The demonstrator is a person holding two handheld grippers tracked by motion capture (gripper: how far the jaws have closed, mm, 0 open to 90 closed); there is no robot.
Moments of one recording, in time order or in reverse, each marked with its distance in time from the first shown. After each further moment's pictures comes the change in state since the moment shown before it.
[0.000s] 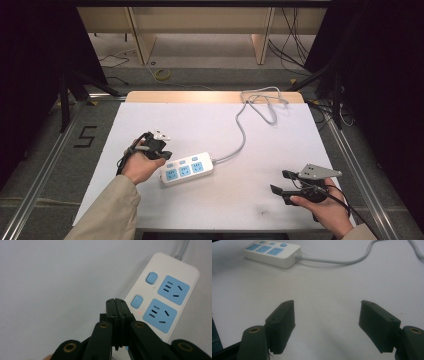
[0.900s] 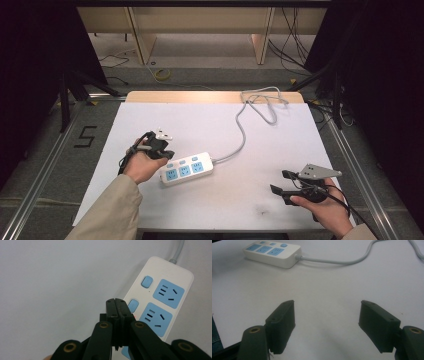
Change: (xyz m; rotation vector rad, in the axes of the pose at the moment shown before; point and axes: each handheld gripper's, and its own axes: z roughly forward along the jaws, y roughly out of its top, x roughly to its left) left arm -0.004 0.004 0.001 -0.013 -0.011 0.012; right arm 0.000 0.000 0.000 -0.001 0.002 0.000
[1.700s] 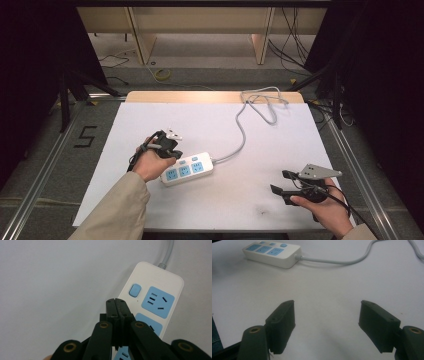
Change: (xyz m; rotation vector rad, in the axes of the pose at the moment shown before) left arm -0.014 0.014 0.013 0.017 -0.031 0.044; right arm 0.000 0.000 0.000 -0.002 -0.001 0.002
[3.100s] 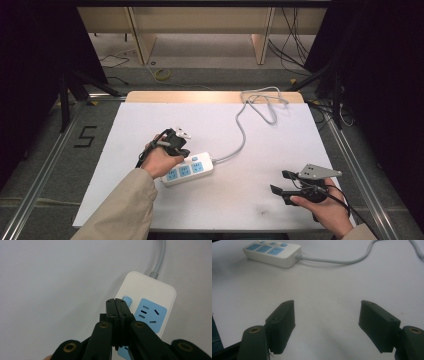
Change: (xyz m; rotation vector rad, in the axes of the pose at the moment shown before) left arm -0.010 0.017 0.013 0.005 -0.022 0.034; right arm 0.000 0.000 0.000 0.004 0.003 -0.002
